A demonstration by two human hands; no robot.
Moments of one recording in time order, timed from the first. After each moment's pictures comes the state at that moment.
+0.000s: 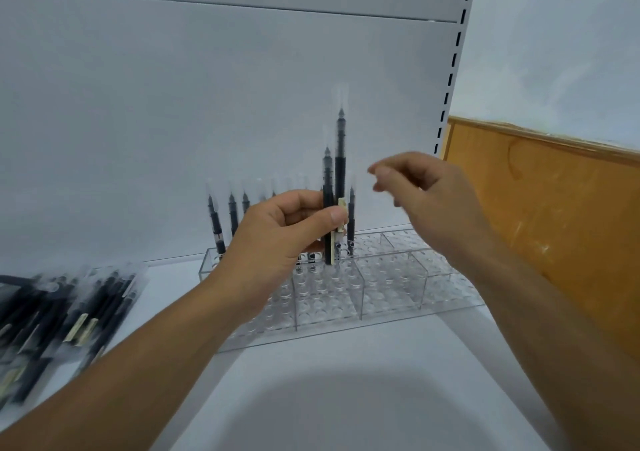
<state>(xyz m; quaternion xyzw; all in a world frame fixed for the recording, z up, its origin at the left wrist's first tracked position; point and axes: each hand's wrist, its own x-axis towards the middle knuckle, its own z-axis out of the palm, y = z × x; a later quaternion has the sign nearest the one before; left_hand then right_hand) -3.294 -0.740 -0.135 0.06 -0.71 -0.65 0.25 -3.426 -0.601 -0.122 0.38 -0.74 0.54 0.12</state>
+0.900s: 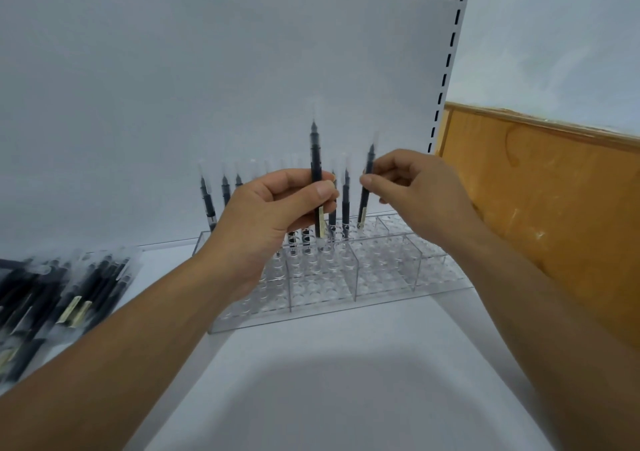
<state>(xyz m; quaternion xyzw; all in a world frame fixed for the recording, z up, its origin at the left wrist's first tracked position) -3.295 -0.742 -0.135 0.06 -0.67 -0.69 0.26 -3.442 -0.605 -0.135 0.36 -0.80 0.46 0.12</state>
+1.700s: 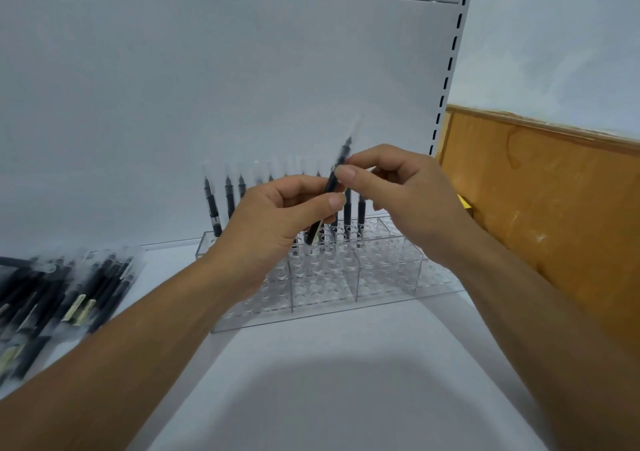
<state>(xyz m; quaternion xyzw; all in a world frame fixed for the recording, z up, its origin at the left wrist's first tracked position) -3.293 -0.741 -0.135 0.06 -0.73 -0.64 0.24 -3.407 -0.609 -0.123 0.44 -0.68 0.59 0.02</state>
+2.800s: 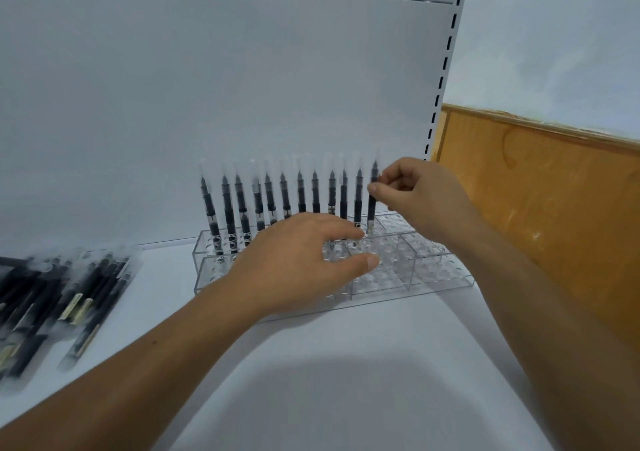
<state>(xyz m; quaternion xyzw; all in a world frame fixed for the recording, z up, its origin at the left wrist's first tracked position) -3.298 -0.726 -0.149 0.05 -0.98 -0.16 0.14 -3.453 -0.597 -0.139 0.35 -0.83 0.43 0.10</state>
